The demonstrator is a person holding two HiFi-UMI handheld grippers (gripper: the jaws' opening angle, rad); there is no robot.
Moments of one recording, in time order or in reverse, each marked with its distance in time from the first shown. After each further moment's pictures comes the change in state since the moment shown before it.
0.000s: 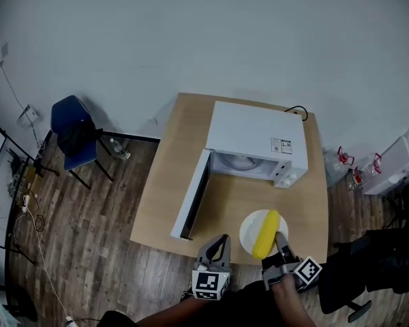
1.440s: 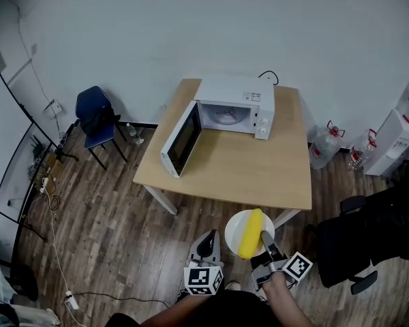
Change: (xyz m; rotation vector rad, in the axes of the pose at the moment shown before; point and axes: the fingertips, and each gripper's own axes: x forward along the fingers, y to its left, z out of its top) left arm -0.238 -0.195 -0.083 0.020 -0.087 0.172; right arm -0.308 -0.033 -0.055 0.037 0.132 0.070
